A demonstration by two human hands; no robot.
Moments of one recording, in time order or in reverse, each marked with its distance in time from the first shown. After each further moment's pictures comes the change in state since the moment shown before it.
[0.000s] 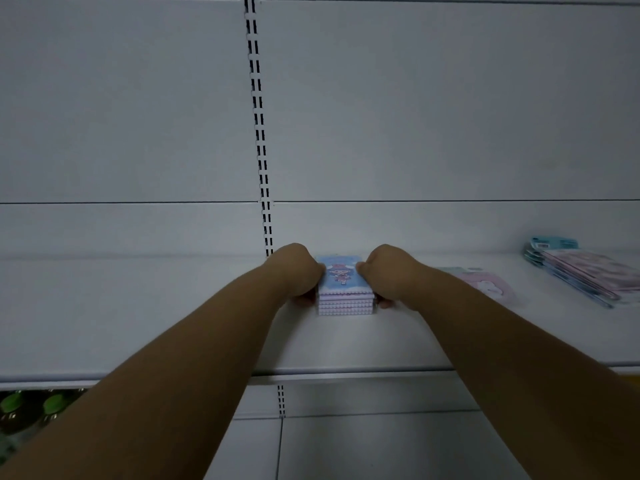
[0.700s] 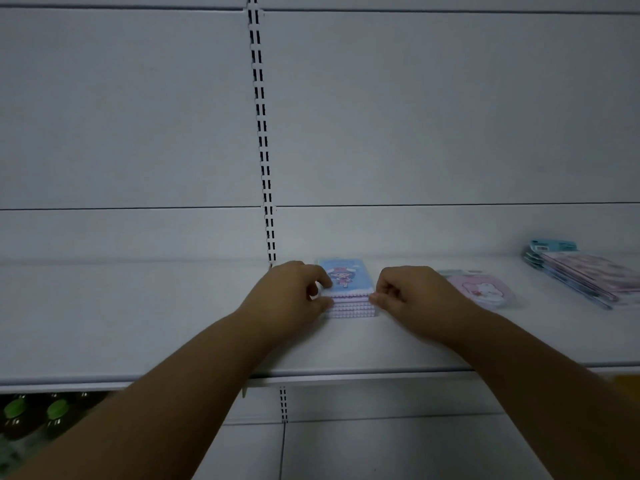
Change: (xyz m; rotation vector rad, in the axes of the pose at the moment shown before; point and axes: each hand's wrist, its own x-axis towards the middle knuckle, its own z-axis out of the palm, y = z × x) left_hand -0.050 -0.032 -0.001 0.141 0.213 0.500; right_hand -0.052 0.037 -0.012 -0.326 0.182 -0.496
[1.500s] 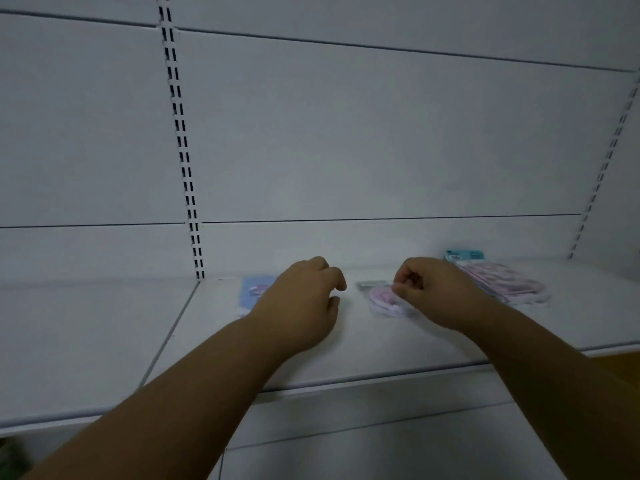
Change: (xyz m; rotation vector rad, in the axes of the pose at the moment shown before) left_hand 0.030 0.114 0.036 -0.002 0.110 0.308; right_hand -0.049 0.101 -0.073 0.074 0.163 0.240
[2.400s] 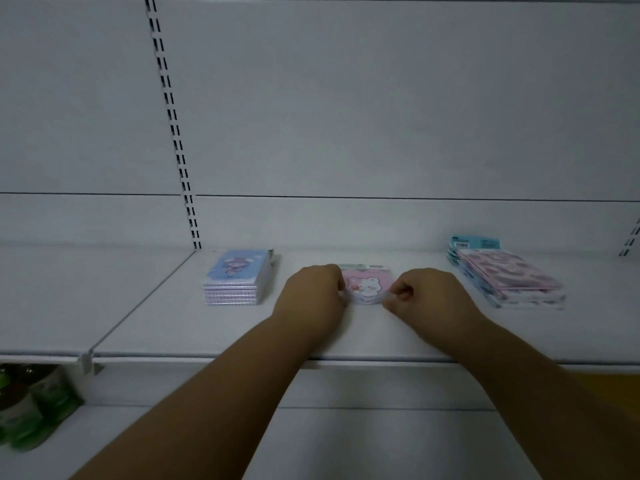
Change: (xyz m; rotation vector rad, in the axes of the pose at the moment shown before) left_hand 0.029 0.059 0.074 0.061 -0.047 -0.453; right_hand -0.012 0.054 0.009 -0.034 -0.095 -0.011
